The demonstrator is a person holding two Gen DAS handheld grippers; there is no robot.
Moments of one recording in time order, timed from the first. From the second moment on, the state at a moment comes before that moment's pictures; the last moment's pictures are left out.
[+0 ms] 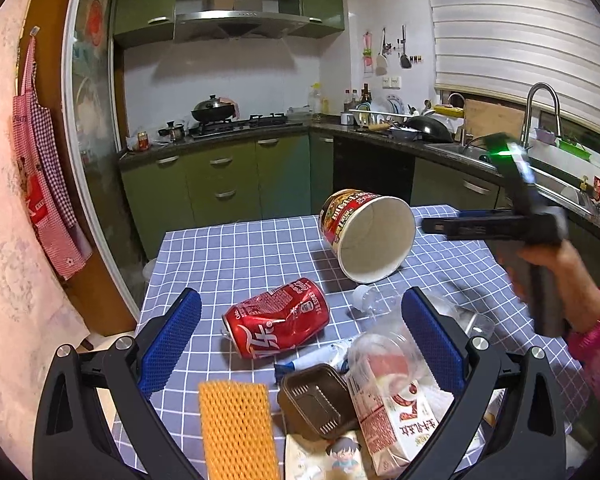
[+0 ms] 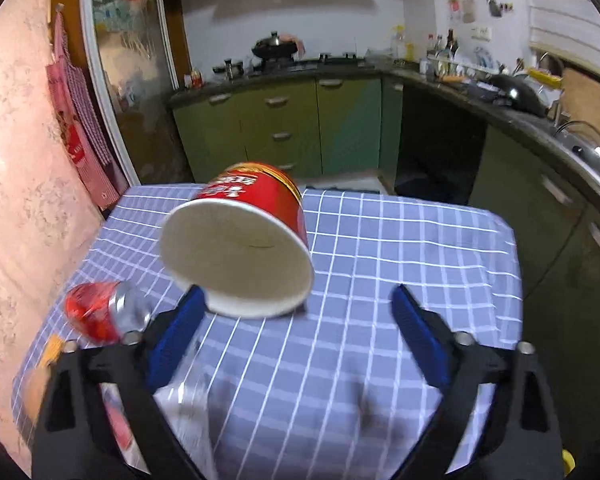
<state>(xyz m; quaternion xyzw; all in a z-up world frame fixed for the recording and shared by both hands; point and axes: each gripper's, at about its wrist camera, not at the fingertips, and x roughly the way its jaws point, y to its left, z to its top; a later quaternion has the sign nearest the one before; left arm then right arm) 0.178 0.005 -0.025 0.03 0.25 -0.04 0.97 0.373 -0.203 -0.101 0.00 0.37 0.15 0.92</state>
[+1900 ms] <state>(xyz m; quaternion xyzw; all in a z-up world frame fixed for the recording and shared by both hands) 0.083 -0.048 -0.006 0.06 0.22 -0.08 0.97 0.138 -0.535 -0.142 0.21 0.53 -0.04 0.82</state>
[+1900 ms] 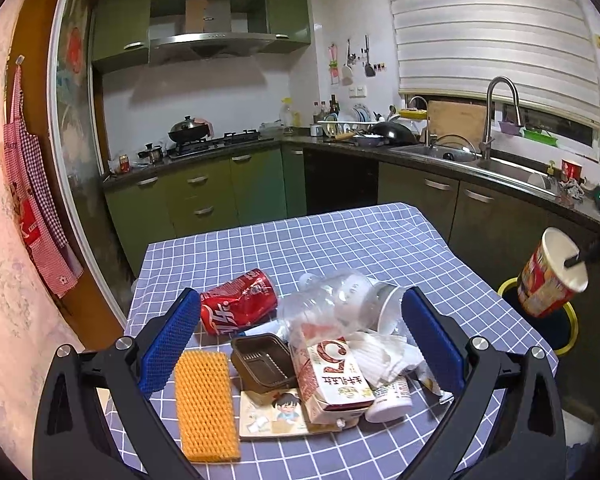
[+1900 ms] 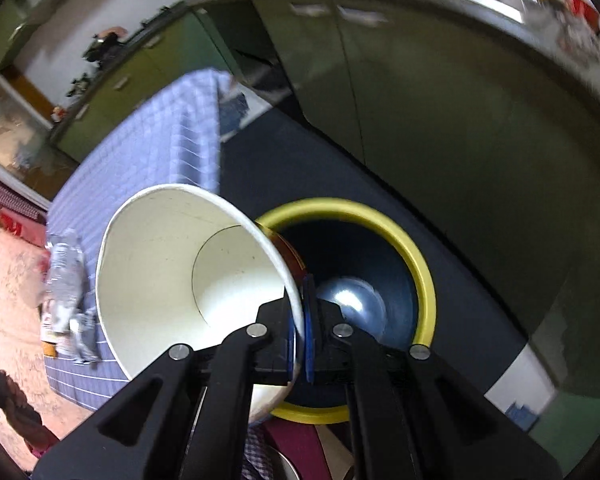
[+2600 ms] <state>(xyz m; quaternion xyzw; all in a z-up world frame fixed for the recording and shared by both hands) 0.082 -0.057 -0.023 0.07 0.26 -0.09 0.96 0.110 -0.484 -0.163 0.23 0.49 0.04 0.84</state>
